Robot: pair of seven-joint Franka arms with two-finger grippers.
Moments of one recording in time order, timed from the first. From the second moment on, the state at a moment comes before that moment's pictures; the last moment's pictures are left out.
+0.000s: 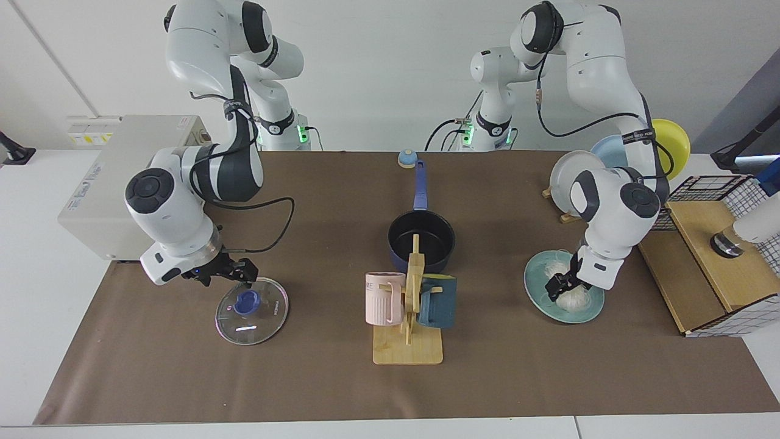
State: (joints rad) left arm 0.10 0.51 -0.11 -1.66 0.06 2.27 -0.25; right arm 0.01 0.55 0.00 -1.38 0.00 1.89 0.10
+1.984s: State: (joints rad) left arm 0.08 0.29 -0.62 -1.73 0.01 2.10 -0.74; right arm 0.04 0.64 0.01 -1.45 0.00 2.12 0.08
